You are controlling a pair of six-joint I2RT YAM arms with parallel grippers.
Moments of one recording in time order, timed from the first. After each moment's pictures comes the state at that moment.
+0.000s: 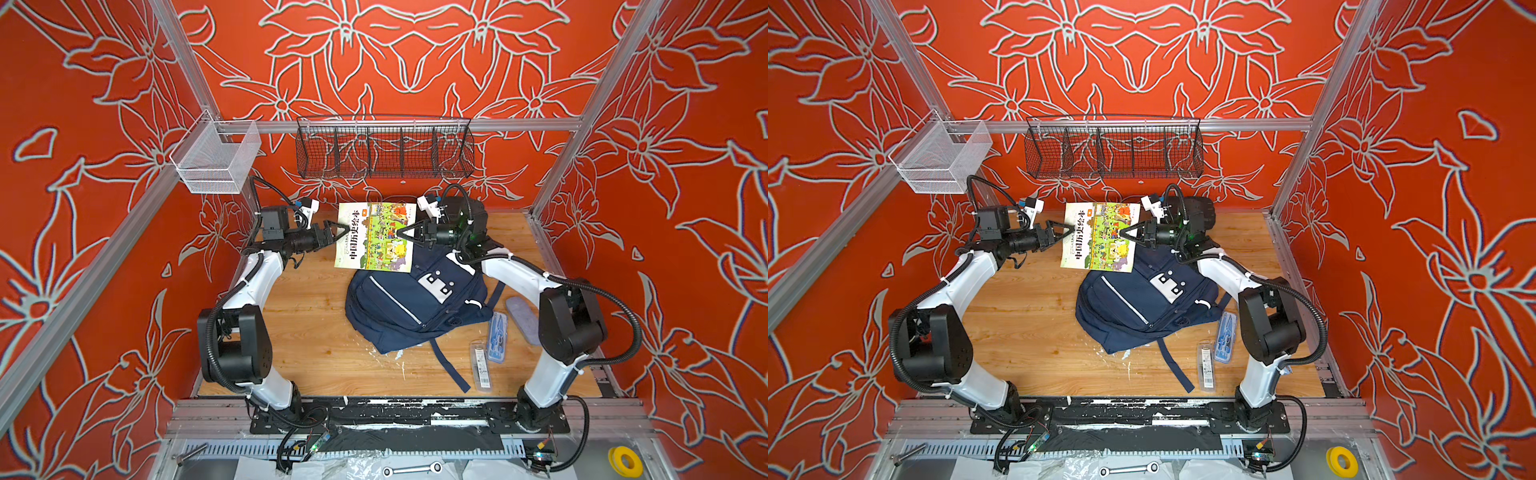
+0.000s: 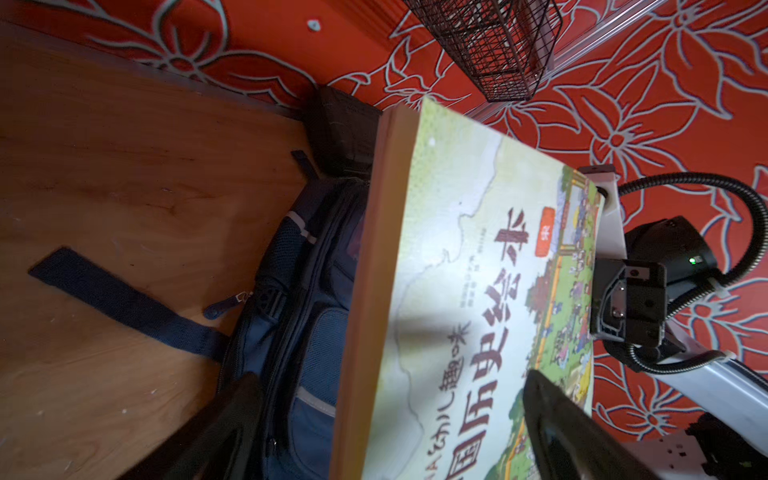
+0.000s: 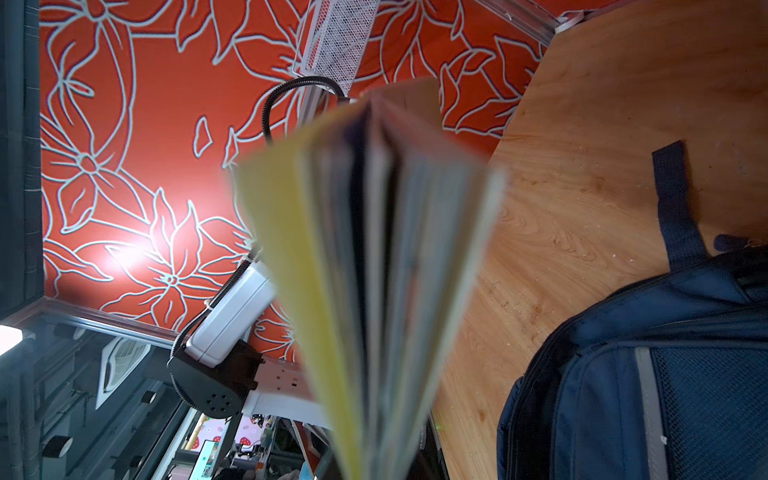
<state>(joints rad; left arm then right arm) 0.14 1.61 1.26 -0.22 1.02 -0.39 0.37 1.78 1.33 0.40 -1.11 1.10</state>
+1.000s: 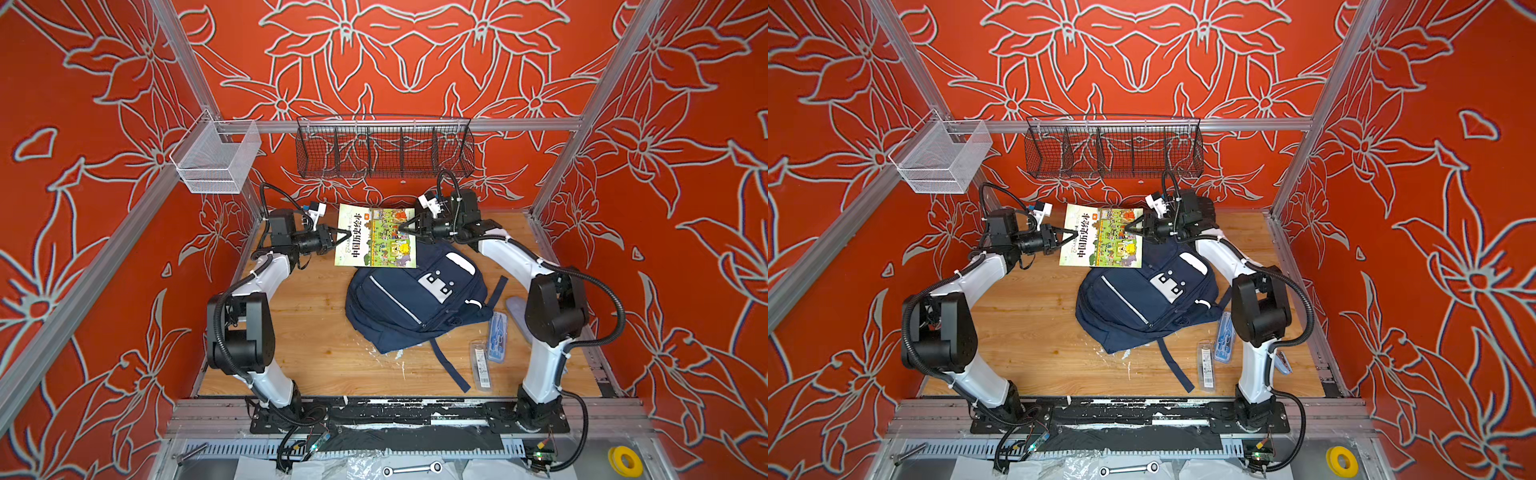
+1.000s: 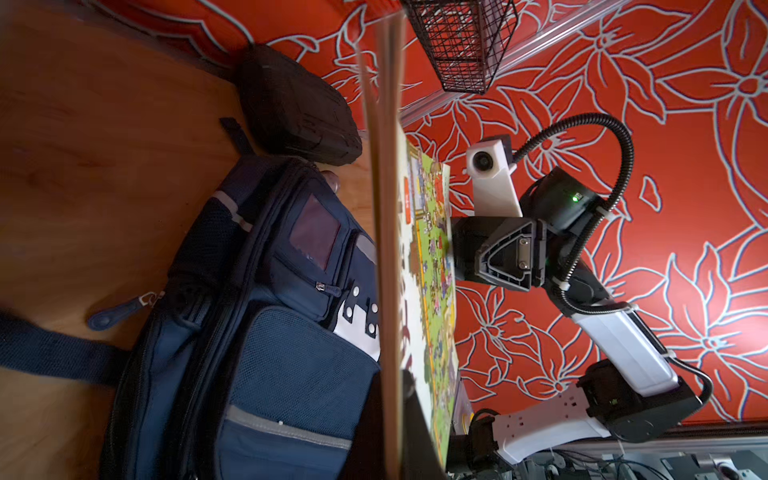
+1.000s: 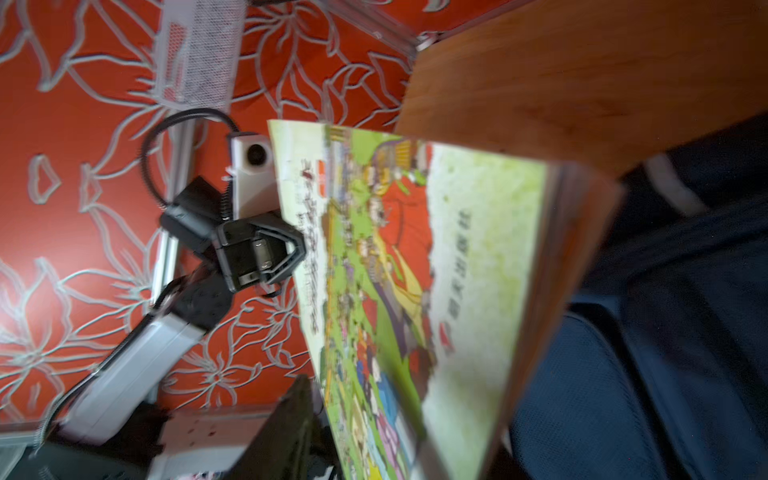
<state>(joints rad) 0.12 1.65 1.19 -0.03 1.13 -0.60 0.34 1.91 1.62 -0.32 -0.87 0.62</state>
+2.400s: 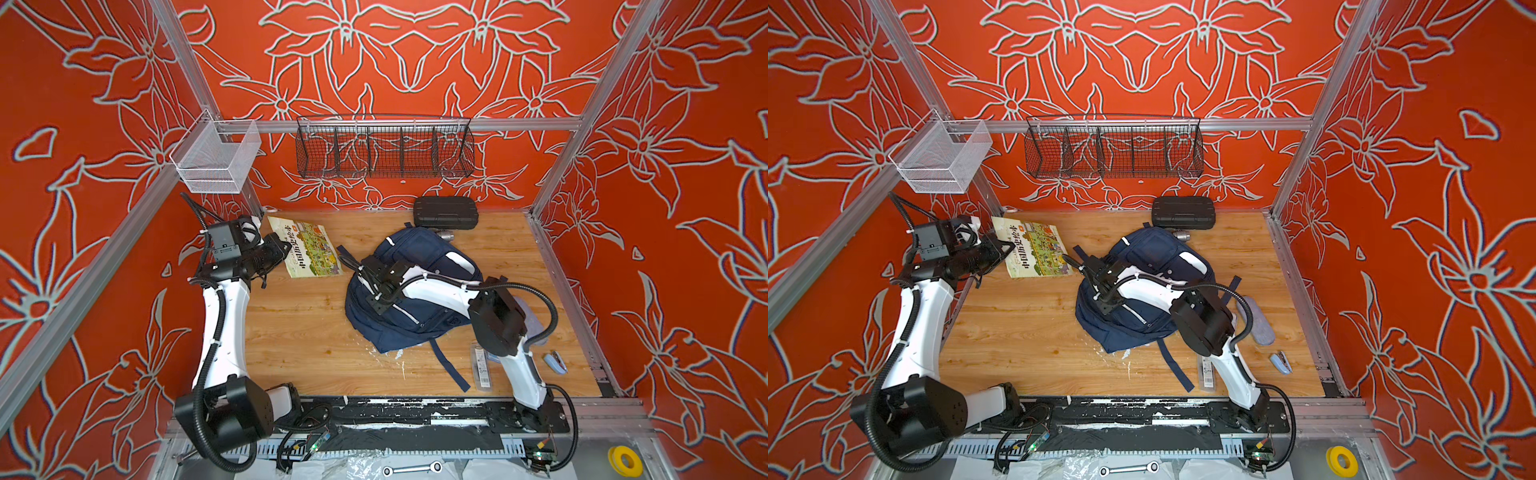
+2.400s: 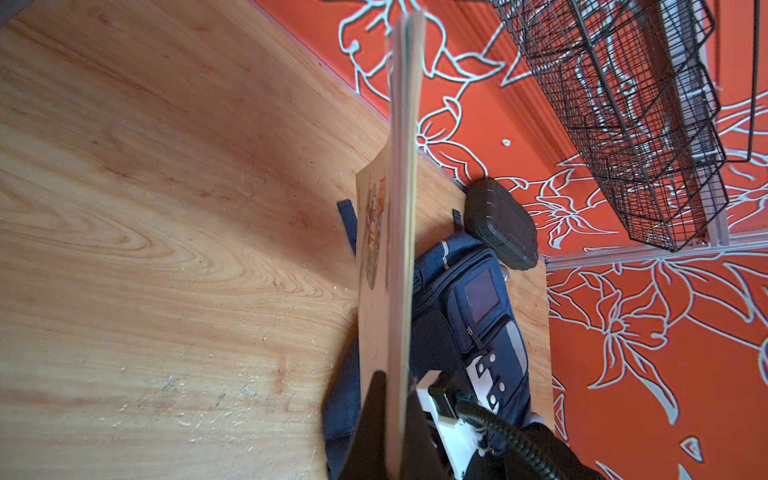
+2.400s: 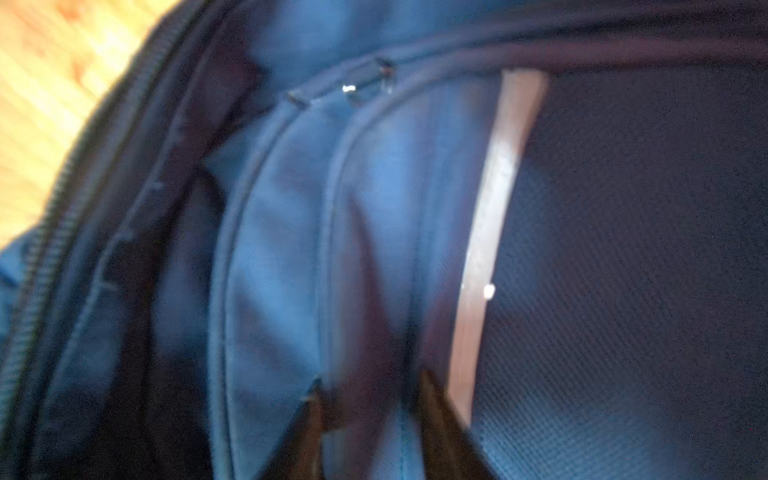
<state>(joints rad) 0.38 1.26 1.25 -0.68 0.57 -0.46 0.91 2.20 1.81 -0.84 0.10 0.19</state>
